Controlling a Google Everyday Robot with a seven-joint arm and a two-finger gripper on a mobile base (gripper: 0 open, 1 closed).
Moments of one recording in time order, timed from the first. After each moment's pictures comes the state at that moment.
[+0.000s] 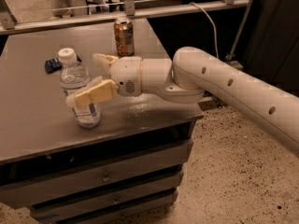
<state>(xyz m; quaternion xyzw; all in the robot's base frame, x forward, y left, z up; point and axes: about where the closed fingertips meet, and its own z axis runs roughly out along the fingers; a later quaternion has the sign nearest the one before) 0.516 0.158 0.928 -0.47 0.54 0.49 0.49</state>
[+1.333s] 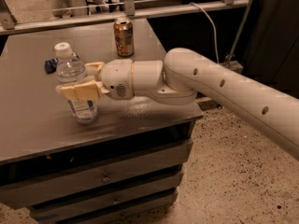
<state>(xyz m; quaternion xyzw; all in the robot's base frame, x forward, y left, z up) 0.503 0.178 0.926 -0.48 0.54 0.49 0.48</state>
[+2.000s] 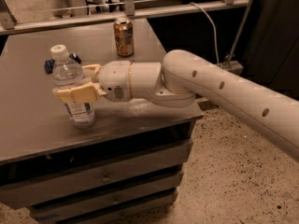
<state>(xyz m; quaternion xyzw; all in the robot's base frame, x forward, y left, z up) 0.497 0.182 0.927 -0.48 0.54 0.49 0.49</state>
